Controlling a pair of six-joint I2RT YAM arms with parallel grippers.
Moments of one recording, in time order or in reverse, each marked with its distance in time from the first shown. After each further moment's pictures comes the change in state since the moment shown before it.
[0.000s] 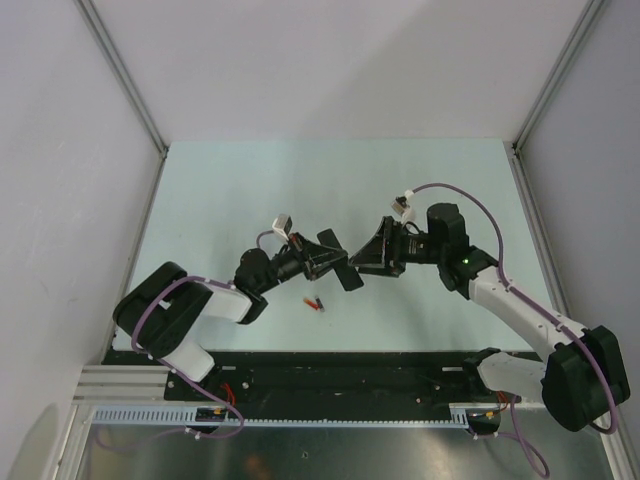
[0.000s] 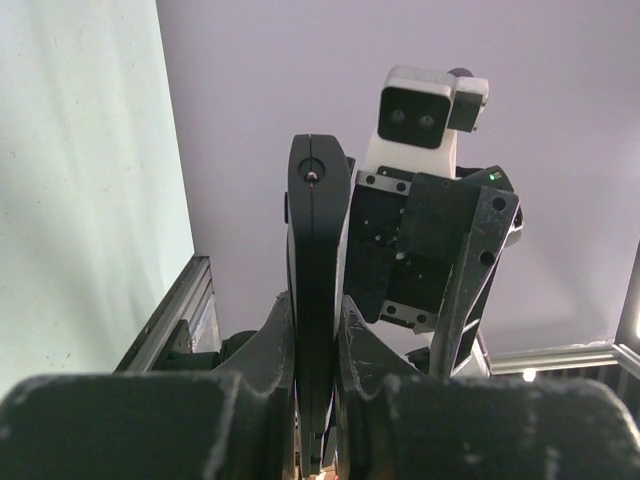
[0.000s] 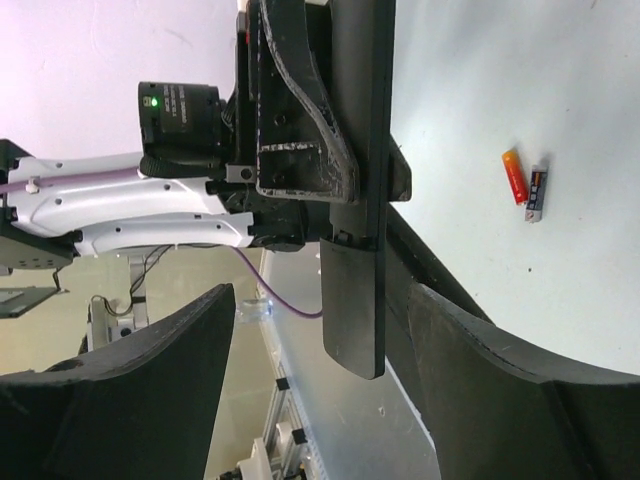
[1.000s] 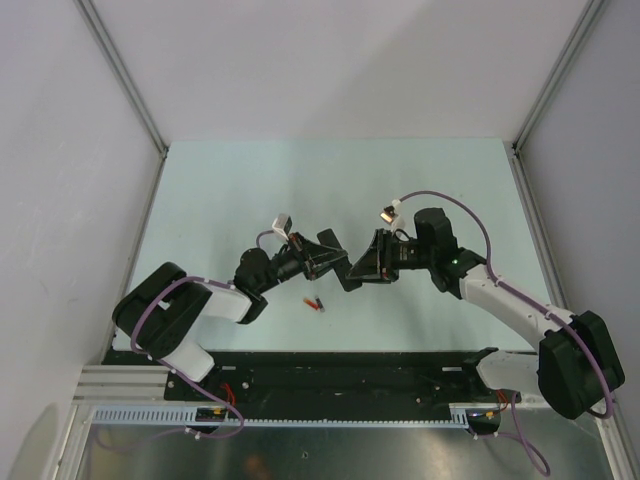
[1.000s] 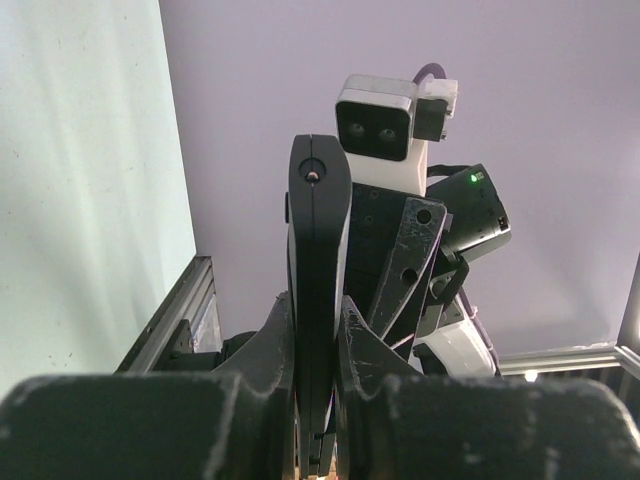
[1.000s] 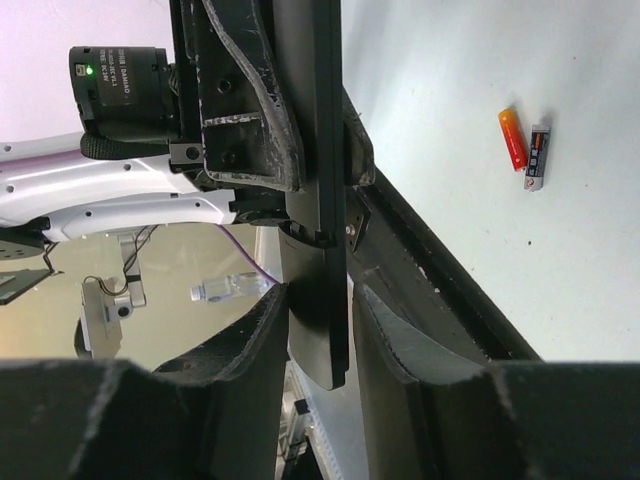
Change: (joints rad) left arm 0.003 -0.006 0.007 -0.010 0.001 0.001; right arm 0.055 0.065 -0.020 -0.004 -0.016 -0.014
